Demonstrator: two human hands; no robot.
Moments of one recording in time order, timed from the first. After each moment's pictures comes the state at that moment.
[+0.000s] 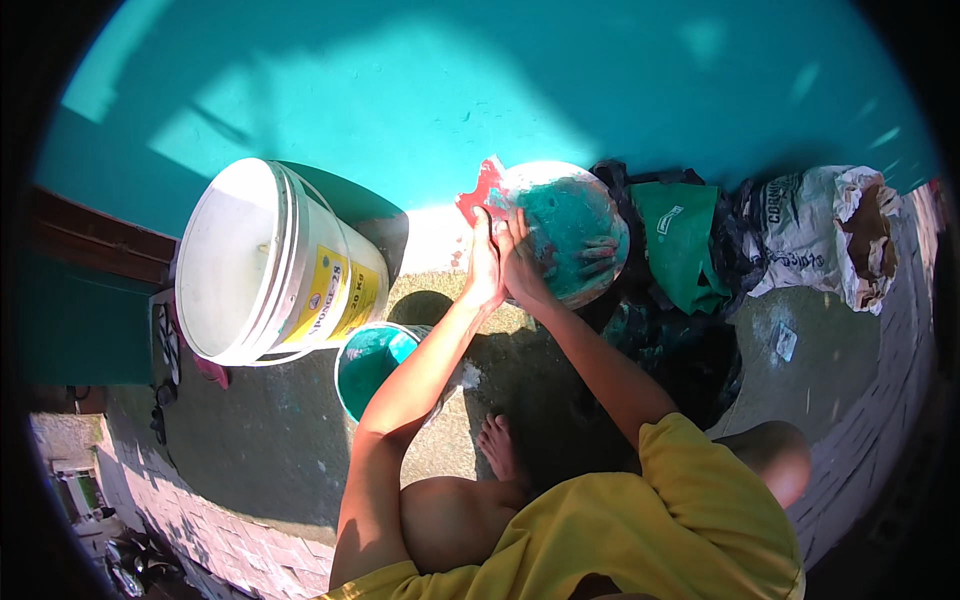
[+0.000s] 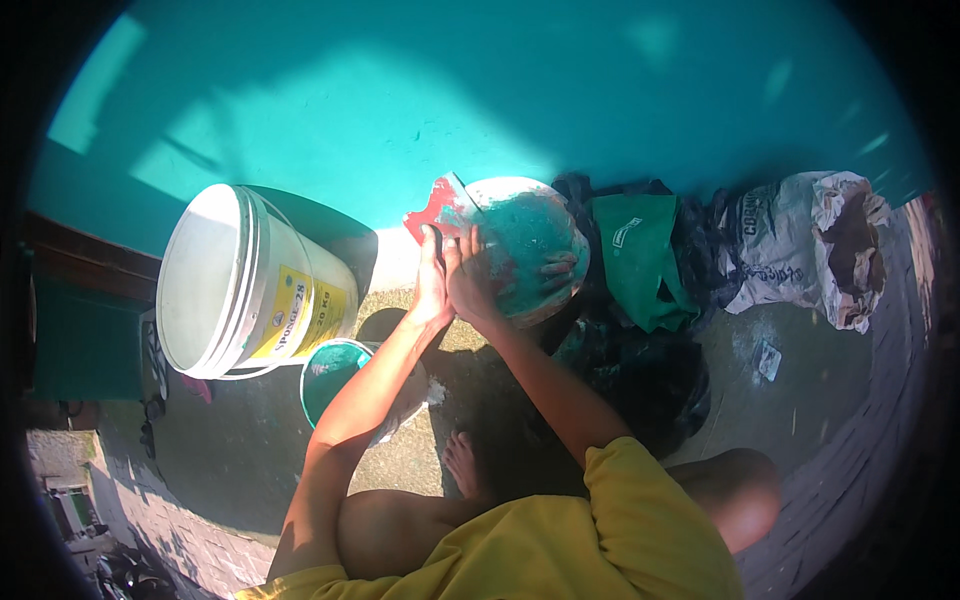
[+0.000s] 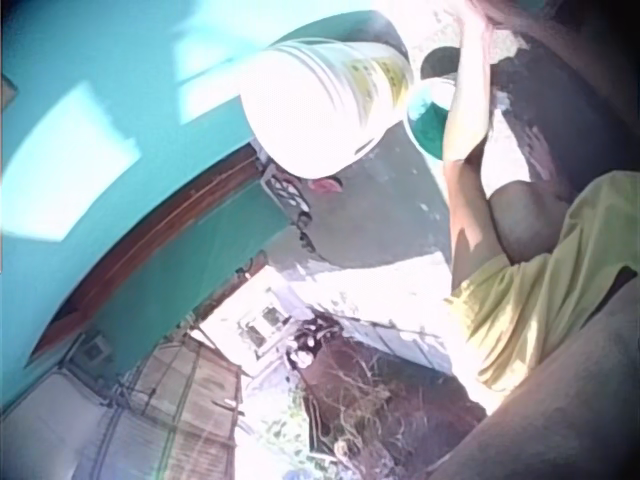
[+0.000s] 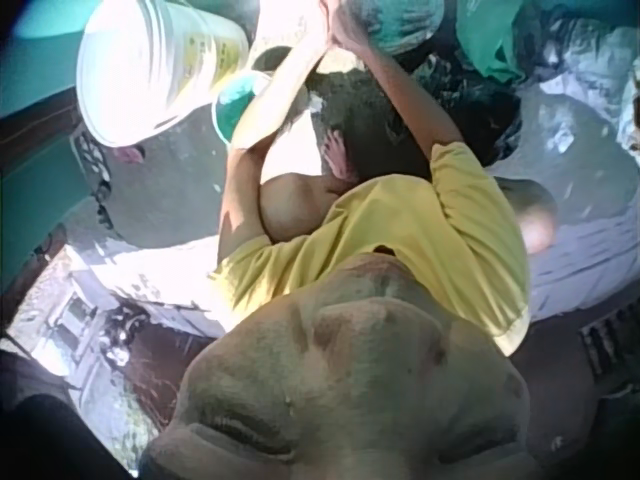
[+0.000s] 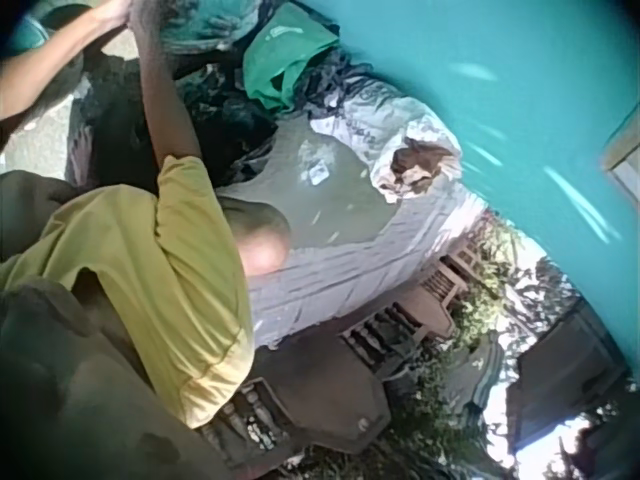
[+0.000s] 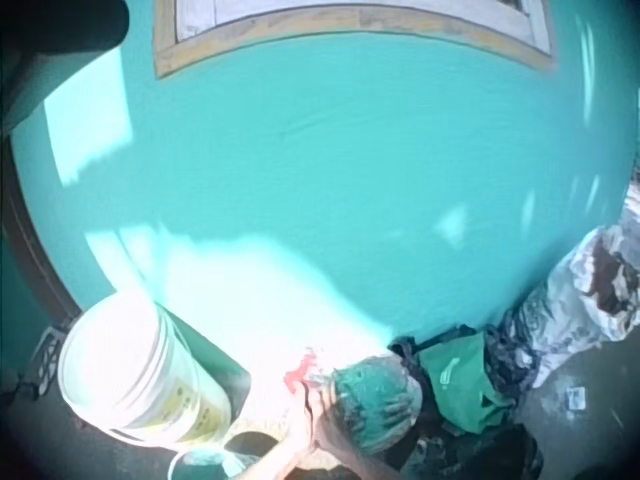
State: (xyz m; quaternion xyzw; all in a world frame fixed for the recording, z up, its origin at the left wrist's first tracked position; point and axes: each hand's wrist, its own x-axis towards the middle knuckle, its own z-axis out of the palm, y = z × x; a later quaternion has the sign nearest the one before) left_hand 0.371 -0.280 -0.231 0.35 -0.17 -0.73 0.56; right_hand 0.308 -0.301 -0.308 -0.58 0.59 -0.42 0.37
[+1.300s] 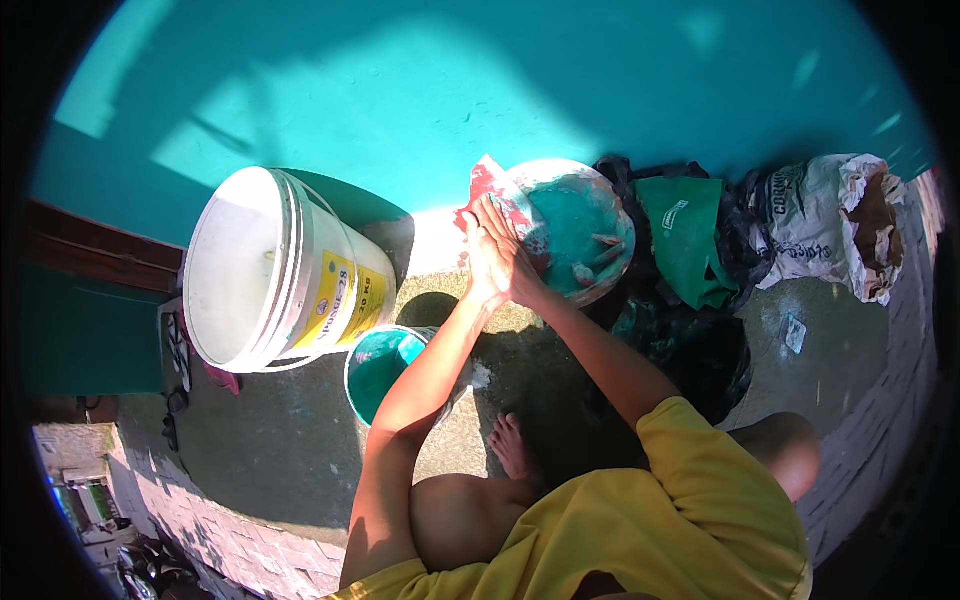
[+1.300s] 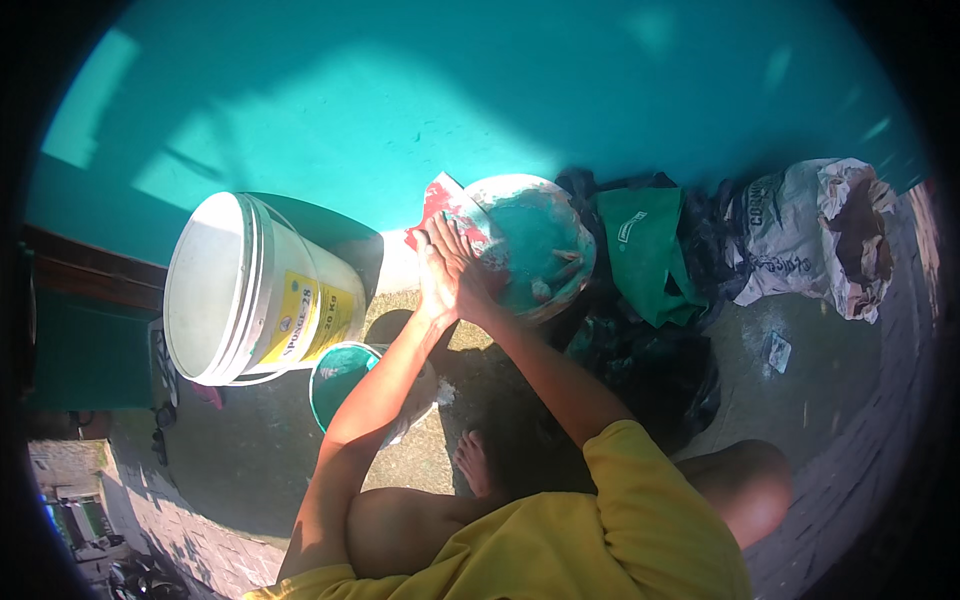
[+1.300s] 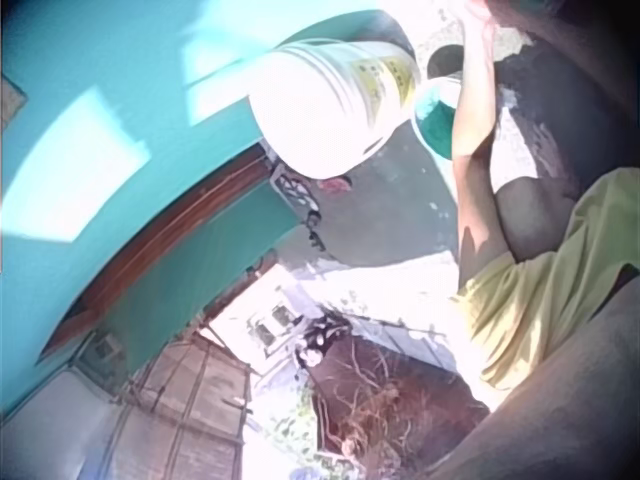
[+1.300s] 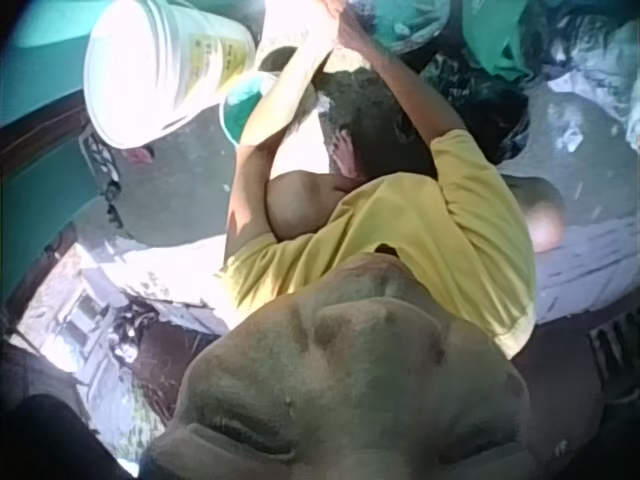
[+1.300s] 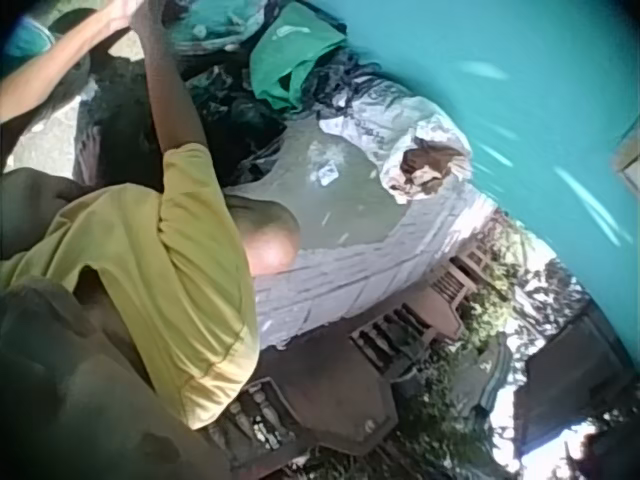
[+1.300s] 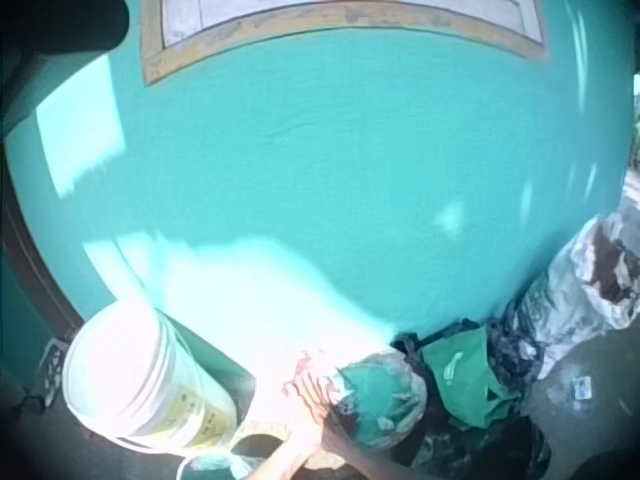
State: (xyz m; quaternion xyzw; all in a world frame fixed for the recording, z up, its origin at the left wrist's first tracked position) left_hand 0.368 -0.291 -0.277 0.29 -0.30 -0.64 0.65; right_hand 0.308 -0.301 -0.282 -0.72 0.43 -0.43 0.34
